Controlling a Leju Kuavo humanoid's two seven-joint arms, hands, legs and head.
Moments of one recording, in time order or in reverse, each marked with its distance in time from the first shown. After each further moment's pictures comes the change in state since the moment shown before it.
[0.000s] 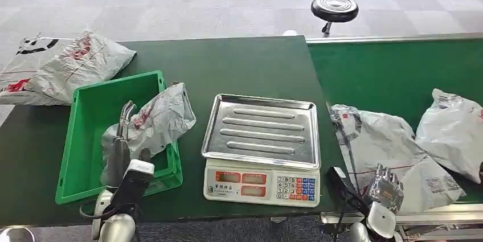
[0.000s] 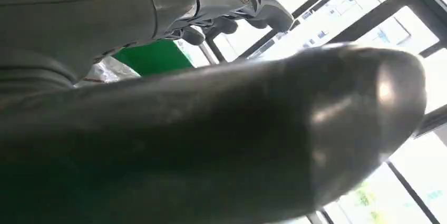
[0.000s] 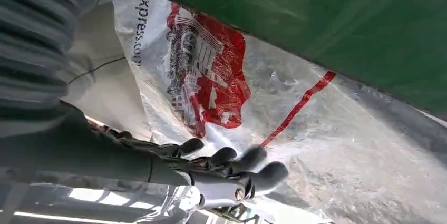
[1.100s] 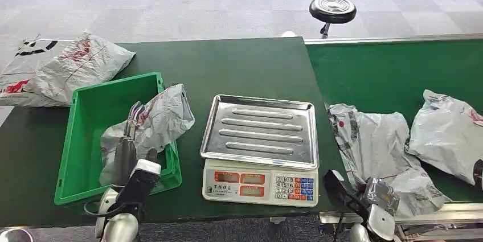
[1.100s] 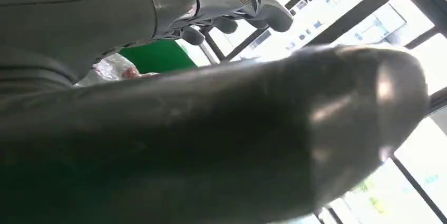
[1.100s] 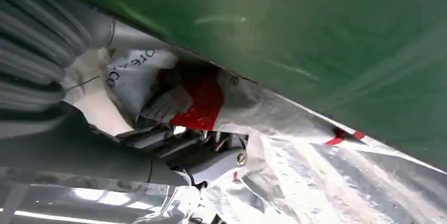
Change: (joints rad) left arm -0.008 0.000 -0.016 0.015 -0.017 -0.023 0.006; right arm 0.003 0.002 0.000 0.033 -0.058 0.000 -0.052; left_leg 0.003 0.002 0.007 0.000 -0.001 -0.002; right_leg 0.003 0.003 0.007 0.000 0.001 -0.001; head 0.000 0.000
